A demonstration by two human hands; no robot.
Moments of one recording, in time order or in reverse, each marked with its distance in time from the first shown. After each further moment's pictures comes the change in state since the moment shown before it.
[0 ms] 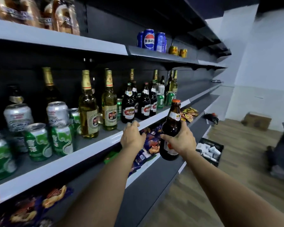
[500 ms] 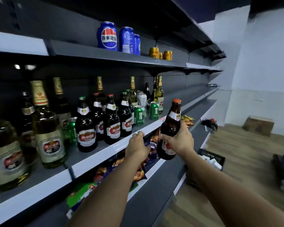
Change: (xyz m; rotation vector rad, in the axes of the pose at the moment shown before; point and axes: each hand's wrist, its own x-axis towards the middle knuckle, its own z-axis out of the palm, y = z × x) left_hand 0.154 0.107 0.181 0.034 -0.139 0.082; right_hand 0.227 0.118 -0.005 0.125 0.053 0.000
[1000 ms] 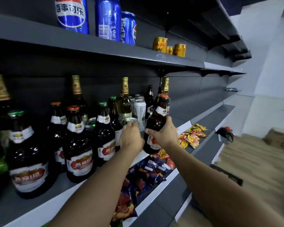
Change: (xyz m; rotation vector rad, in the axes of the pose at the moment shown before) left_hand 0.219 0.027 0.049 0.207 0.207 -0.029; right_hand 0.230 0.028 0.102 0.056 -0.144 -0.113
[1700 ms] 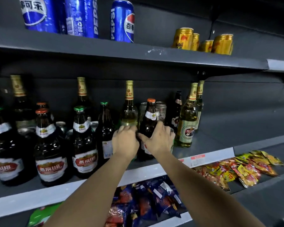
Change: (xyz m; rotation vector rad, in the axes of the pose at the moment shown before) left_hand 0.069 0.028 0.049 0.385 0.291 -0.255; right_hand 0.131 0.052 0.061 -0.191 -0.201 -0.394
